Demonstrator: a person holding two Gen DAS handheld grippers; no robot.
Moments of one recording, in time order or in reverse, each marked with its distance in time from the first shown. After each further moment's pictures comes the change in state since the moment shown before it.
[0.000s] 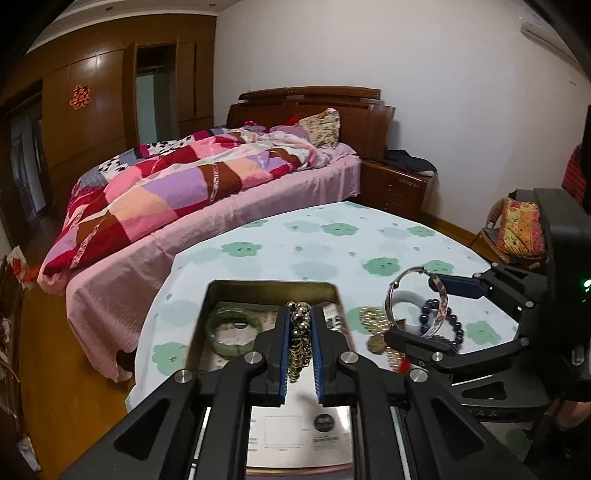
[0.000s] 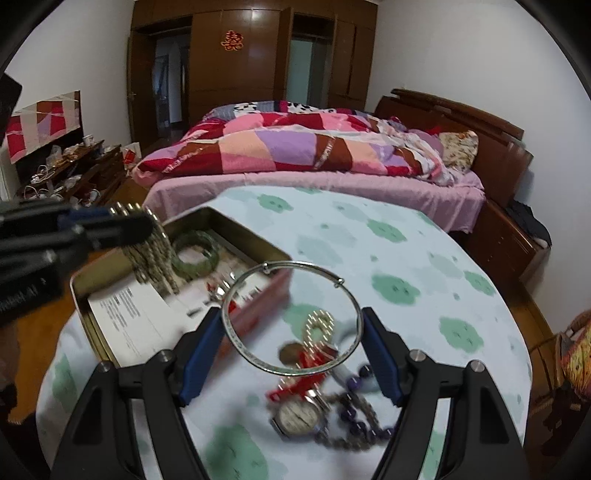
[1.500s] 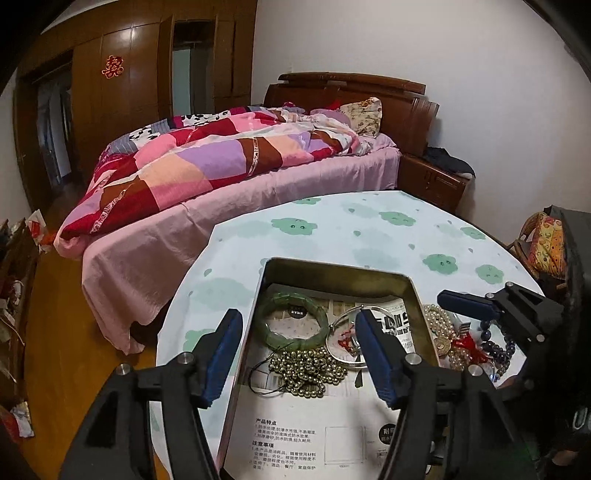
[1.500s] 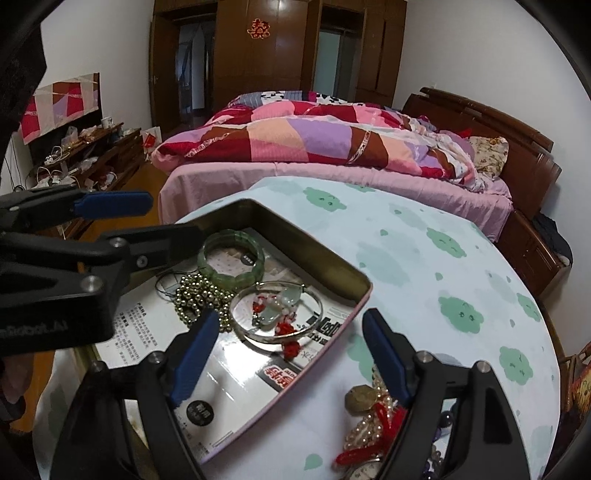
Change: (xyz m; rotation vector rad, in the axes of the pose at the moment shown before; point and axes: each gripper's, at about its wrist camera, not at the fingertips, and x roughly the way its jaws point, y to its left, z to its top) left arm 0.032 0.047 -0.010 -0.105 0.062 0.094; right arm 0.046 0.040 0.009 -0.056 0.036 0.064
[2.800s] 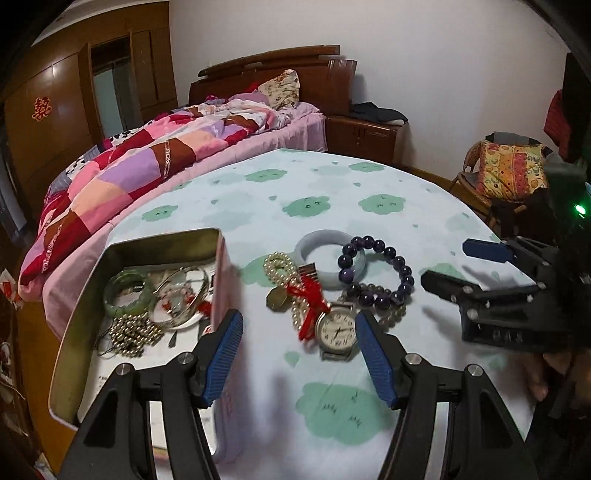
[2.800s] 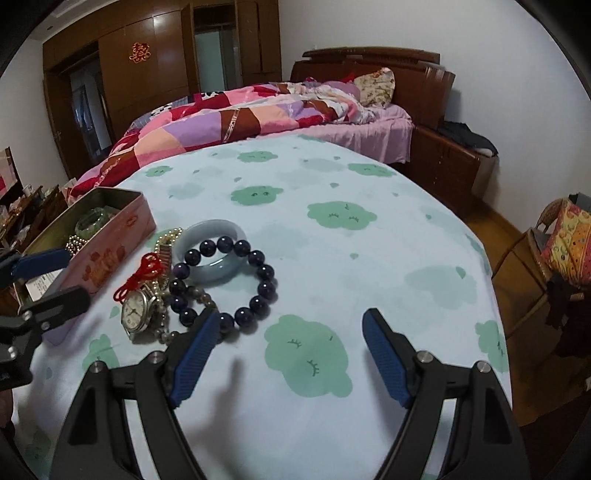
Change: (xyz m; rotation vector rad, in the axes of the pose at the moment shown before) left arm -0.005 -0.151 -0.042 0.243 0.077 -0.131; right arm -0.080 -0.139 -0.117 0.357 0.032 -0.208
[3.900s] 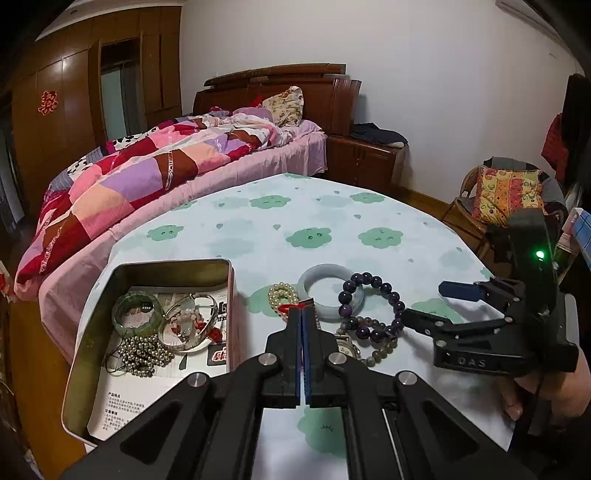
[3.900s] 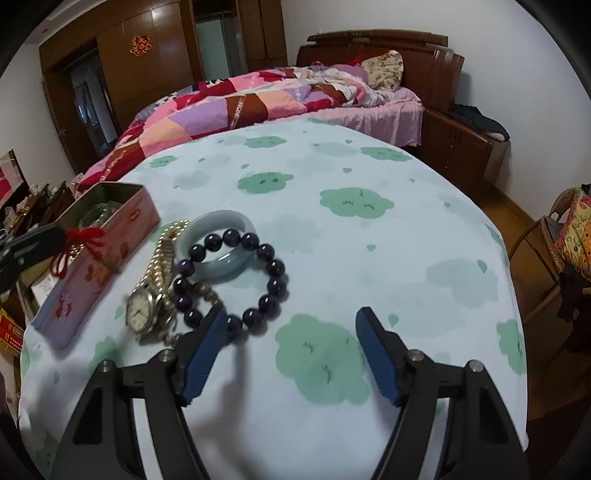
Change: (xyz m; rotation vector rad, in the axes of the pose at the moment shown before) left arm -0.019 0.013 0.017 -0.043 -0.068 -0.029; right arm 0.017 -0.003 0.008 0.013 0.084 0.040
